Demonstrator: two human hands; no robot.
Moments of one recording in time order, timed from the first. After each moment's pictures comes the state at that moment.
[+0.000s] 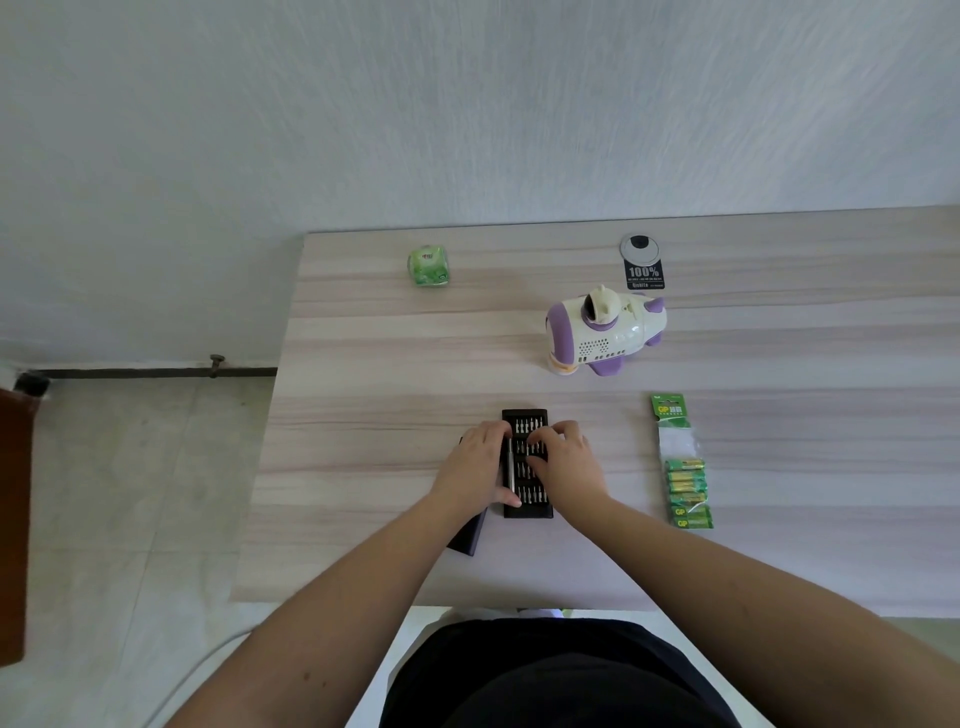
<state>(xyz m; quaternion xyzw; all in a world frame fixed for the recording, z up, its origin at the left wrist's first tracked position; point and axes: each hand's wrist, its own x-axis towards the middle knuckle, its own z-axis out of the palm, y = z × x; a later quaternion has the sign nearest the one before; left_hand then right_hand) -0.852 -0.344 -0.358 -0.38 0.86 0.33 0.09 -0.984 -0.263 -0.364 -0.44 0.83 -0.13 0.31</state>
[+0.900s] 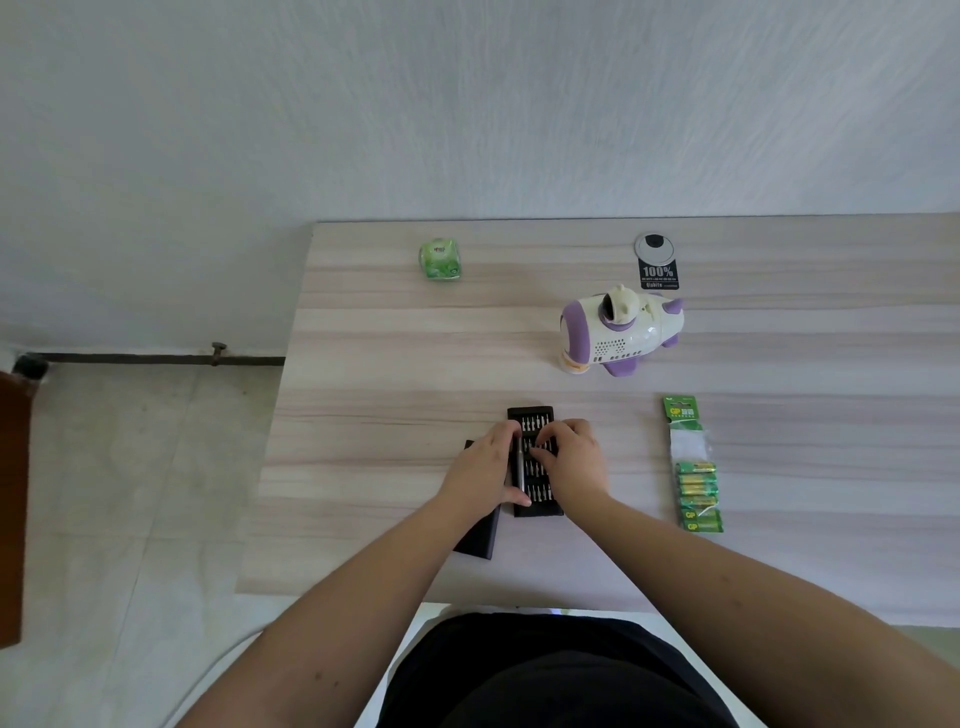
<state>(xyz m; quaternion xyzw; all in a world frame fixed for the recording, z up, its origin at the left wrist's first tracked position) -0.847 -0.342 -0.360 -0.39 0.85 0.35 0.09 -0.977 -0.272 -0.369 -0.35 0.85 -0.21 0.33</state>
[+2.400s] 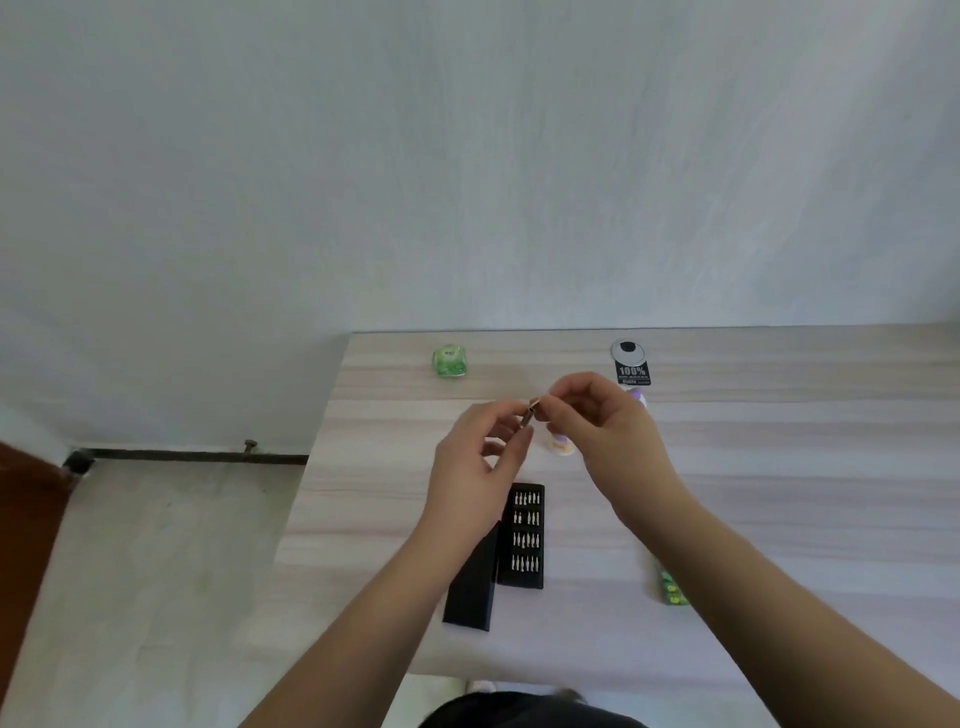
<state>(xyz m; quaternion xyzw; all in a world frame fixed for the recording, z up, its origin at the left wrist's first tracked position) -0.865 -0.306 -0.145 -0.38 0.73 0.44 -0.36 -1.001 -0.249 -0.117 -0.34 0.60 -0.60 0.40</state>
